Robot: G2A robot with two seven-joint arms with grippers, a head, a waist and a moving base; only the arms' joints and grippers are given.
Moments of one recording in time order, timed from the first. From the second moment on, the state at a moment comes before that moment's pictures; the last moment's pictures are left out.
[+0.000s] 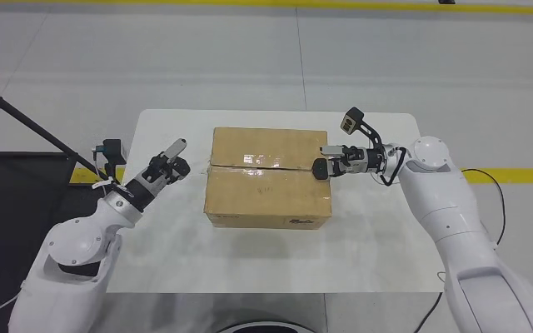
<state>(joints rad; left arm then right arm) 1.45 -1.04 -1.63 -1.96 -0.23 0.07 -0.47 -0.46 -1.21 1.01 -0.74 0.57 -0.26 1.52</state>
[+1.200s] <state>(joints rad) 1.31 -1.14 -1.43 -1.52 -0.67 0.02 -0.02 -0.46 -1.21 1.01 -0.74 0.57 -0.26 1.52</state>
